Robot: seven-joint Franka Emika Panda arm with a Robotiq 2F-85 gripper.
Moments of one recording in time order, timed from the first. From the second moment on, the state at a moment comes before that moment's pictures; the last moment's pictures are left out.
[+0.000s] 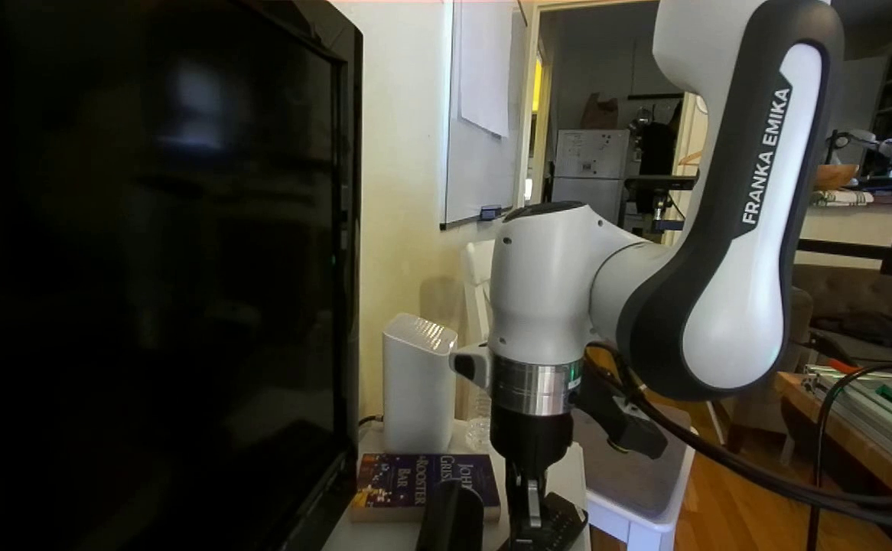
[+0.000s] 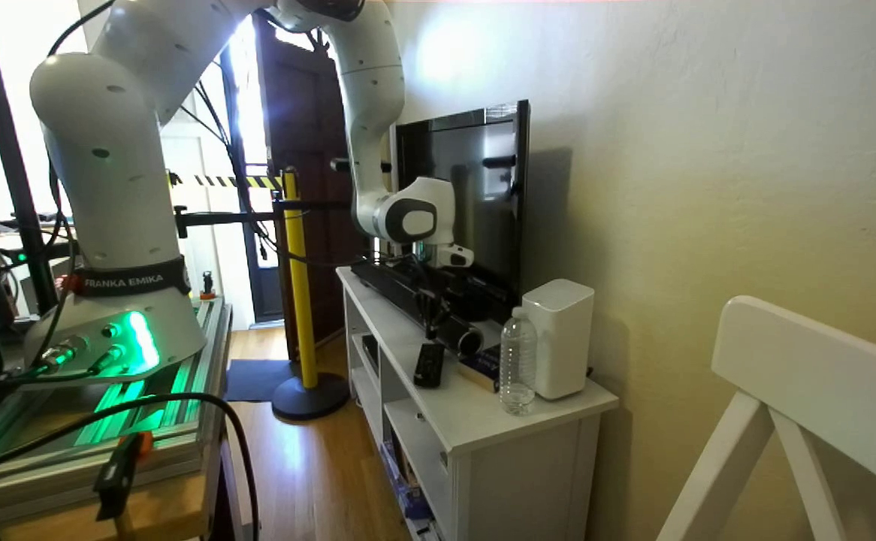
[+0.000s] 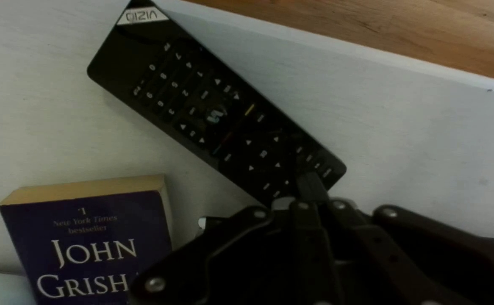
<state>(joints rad) 0.13 0.67 0.04 -2.25 -0.09 2.94 0.06</state>
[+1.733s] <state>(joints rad) 0.11 0.77 0.05 -2.13 -0.06 2.89 0.06</state>
